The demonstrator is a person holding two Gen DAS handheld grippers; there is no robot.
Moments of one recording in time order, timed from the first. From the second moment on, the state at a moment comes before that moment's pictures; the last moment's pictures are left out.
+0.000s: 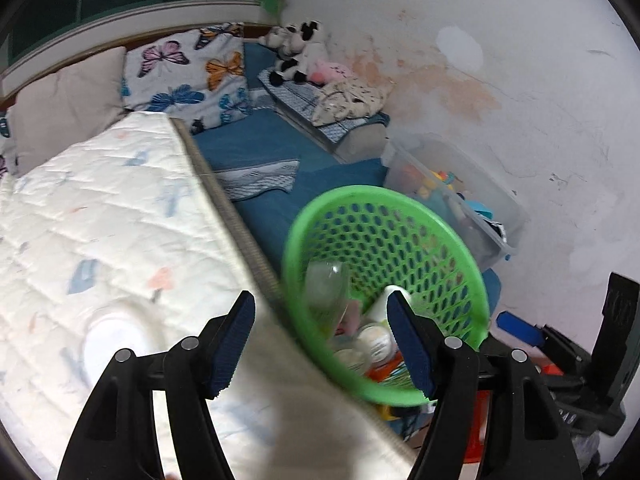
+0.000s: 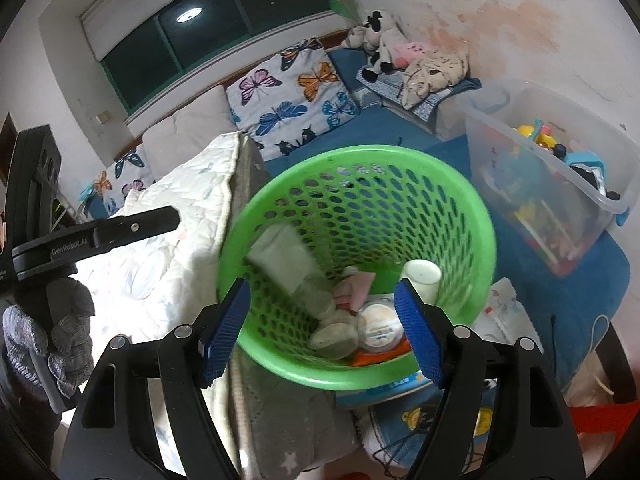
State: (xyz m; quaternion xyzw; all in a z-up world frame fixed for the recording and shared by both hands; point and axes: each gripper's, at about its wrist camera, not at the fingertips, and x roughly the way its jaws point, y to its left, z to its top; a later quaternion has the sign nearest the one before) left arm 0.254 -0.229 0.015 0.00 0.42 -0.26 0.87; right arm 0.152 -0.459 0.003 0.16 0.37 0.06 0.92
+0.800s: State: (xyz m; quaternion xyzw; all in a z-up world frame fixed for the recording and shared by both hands) left arm 0.168 -0.094 -0.029 0.02 0.45 -0.22 0.87; right arm 0.154 -0.372 0.017 0.12 0.36 0.13 0.92
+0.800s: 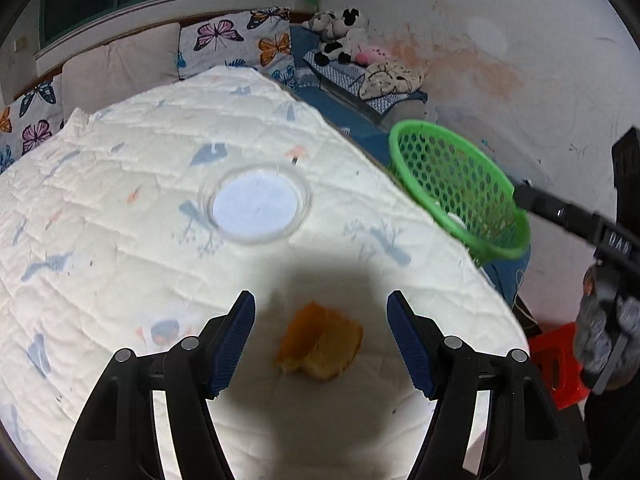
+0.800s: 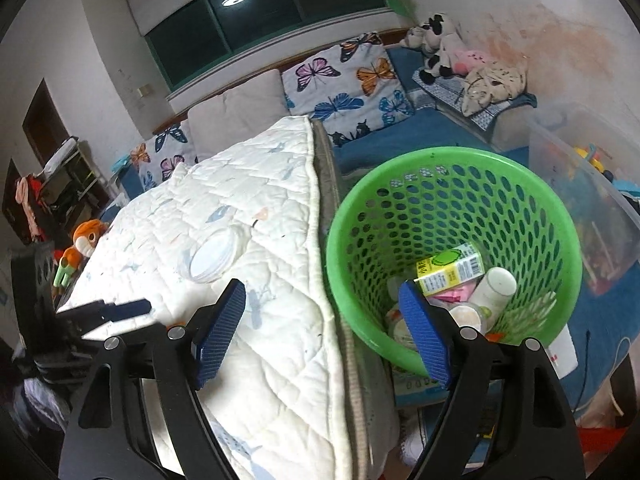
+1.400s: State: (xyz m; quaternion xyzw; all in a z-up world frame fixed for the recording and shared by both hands) left arm 0.162 -0.098 -0.059 0.05 0.46 -0.20 0.86; right arm 0.163 -0.340 0.011 0.10 0.38 0.15 0.91
